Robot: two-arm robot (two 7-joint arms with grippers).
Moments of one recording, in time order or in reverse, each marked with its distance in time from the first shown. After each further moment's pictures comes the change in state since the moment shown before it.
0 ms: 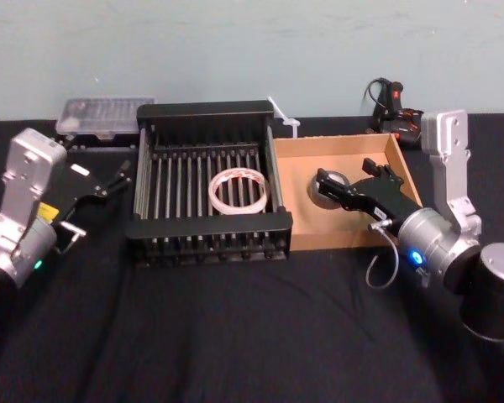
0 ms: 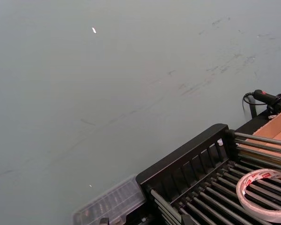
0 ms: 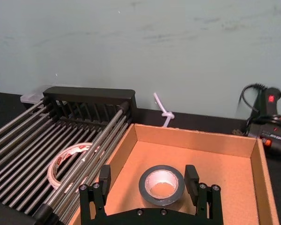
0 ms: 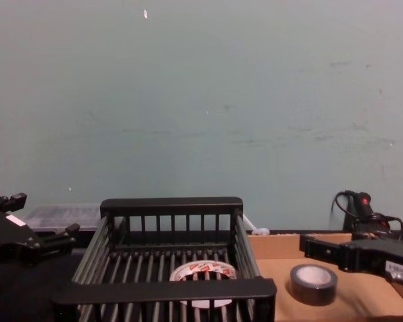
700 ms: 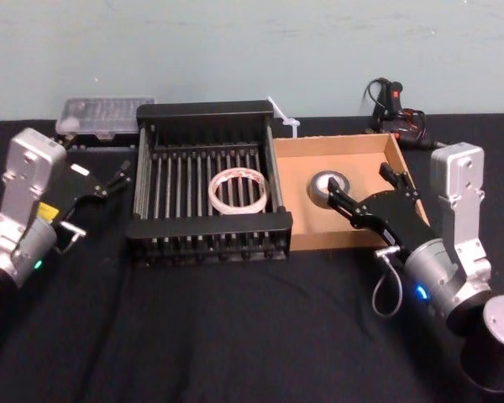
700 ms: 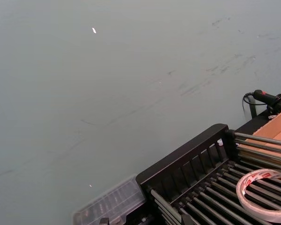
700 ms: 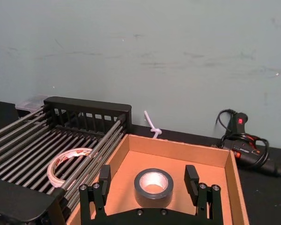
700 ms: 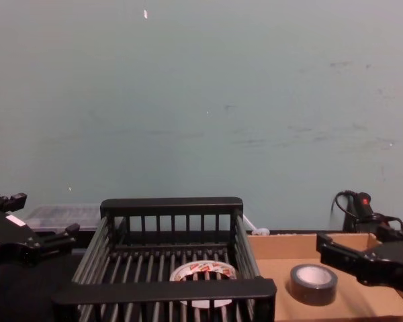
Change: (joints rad) left arm 0.000 0.000 0.000 0.000 0.000 0.000 0.000; right arm -0.177 -0.018 0.023 -0.148 -0.161 -0.180 -0.090
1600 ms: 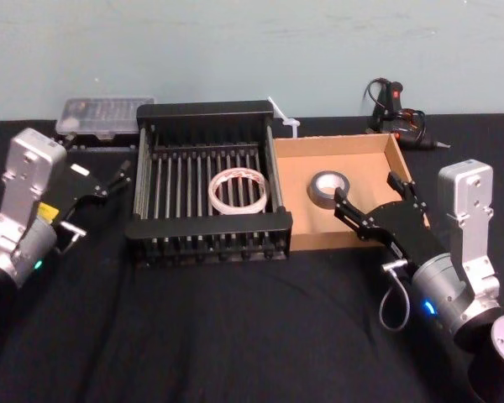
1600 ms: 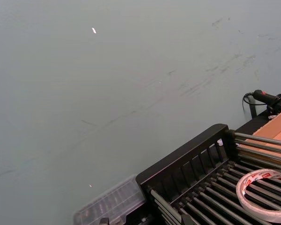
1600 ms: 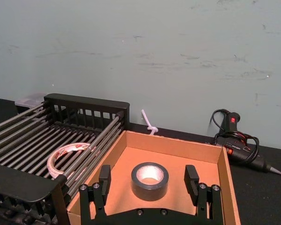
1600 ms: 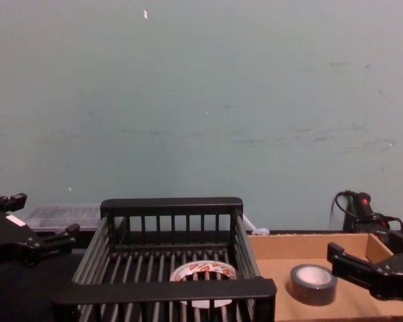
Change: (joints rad) left arm 0.000 0.000 0.000 0.000 0.000 0.000 0.000; right arm -0.061 -0.019 0.039 -0.029 -0.052 -0.036 0.021
